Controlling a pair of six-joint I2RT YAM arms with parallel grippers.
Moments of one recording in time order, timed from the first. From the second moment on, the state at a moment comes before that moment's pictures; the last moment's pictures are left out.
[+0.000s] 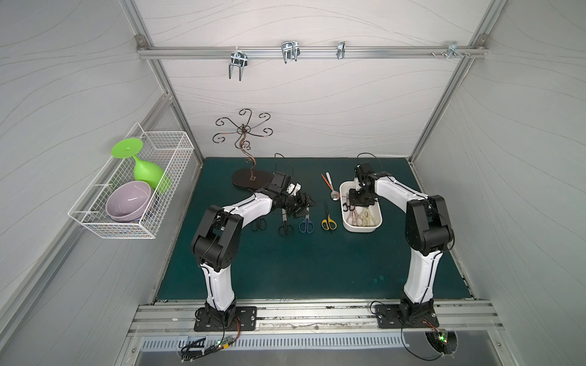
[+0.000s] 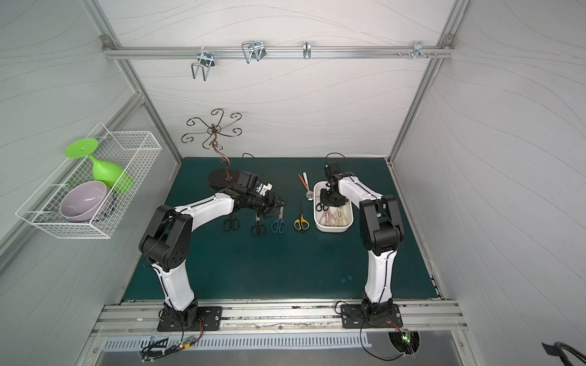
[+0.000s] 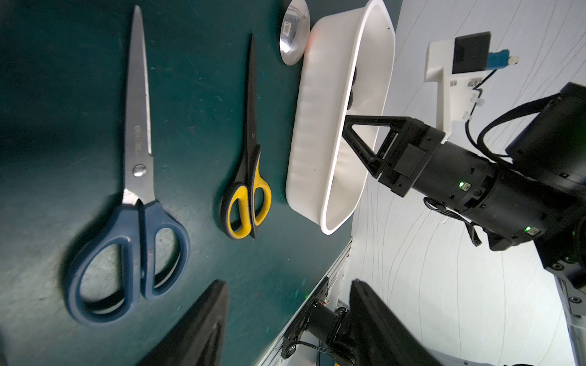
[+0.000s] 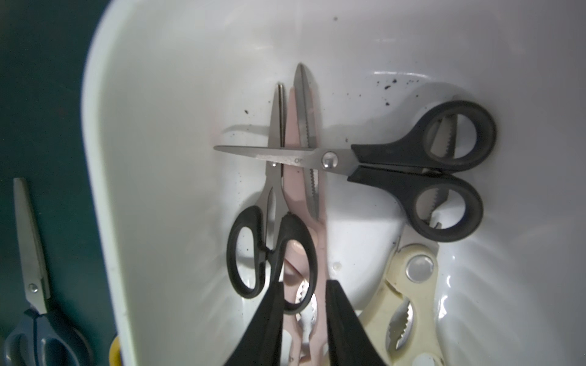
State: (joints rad) left arm -0.42 1.87 1.26 -0.27 0.74 -0.89; right arm 0.31 1.99 1.50 -0.76 -0.03 0.27
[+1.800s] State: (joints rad) left arm -0.38 1.82 1.21 -0.26 0.79 -0.88; right arm 0.28 1.73 1.30 -0.71 -0.48 0.39
